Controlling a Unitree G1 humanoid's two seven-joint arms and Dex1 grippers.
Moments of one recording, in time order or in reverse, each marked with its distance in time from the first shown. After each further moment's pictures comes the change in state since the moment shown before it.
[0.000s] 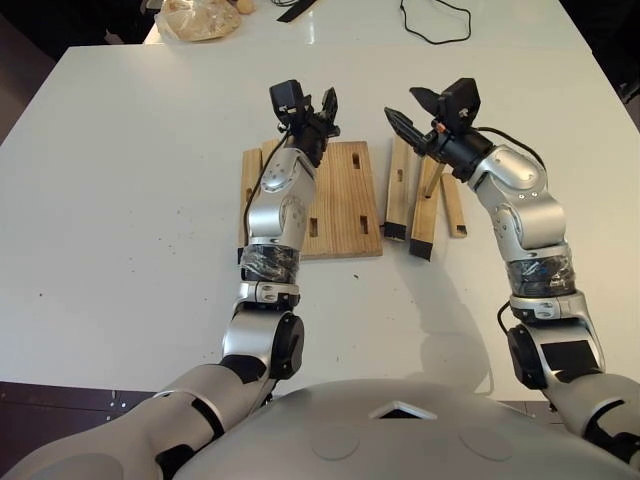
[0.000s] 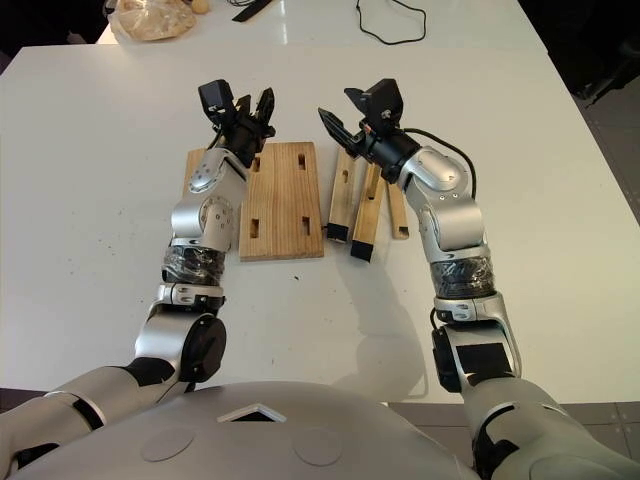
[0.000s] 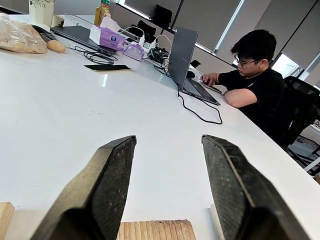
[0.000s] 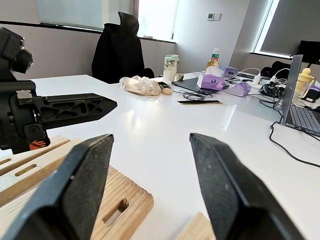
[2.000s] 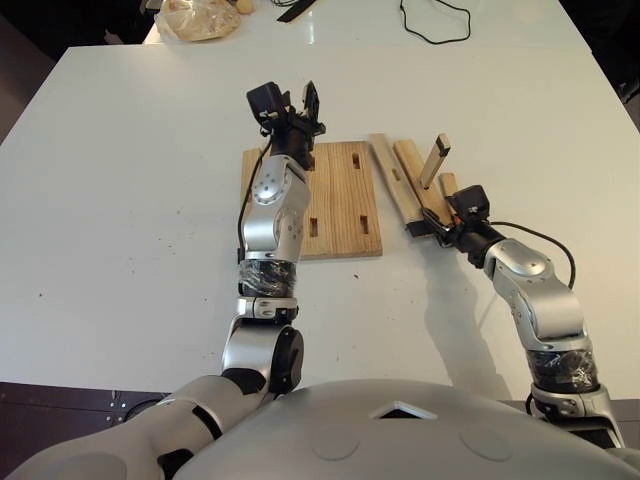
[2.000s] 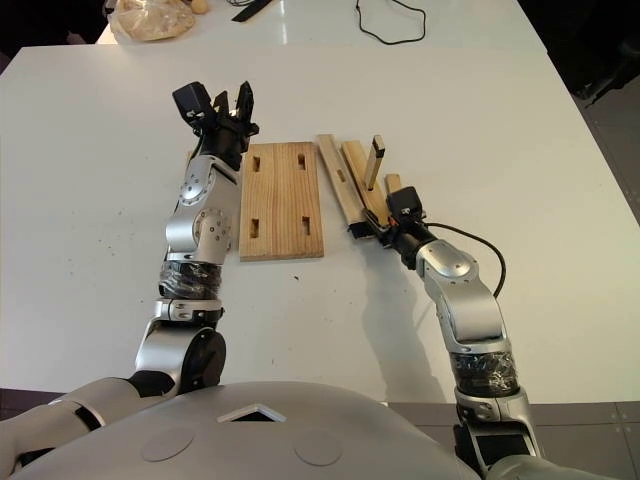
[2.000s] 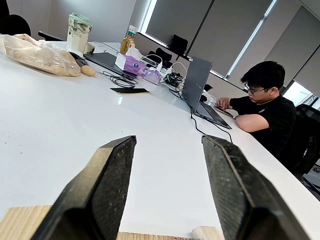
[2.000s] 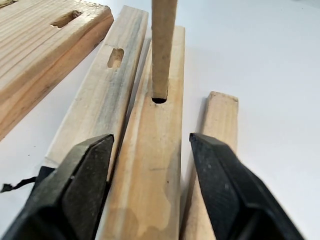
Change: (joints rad) left arm 0.086 -0.009 -0.022 -0.120 -0.011 -0.086 0.084; right arm 0.464 -0.066 0.003 -0.361 -0.143 0.367 -0.234
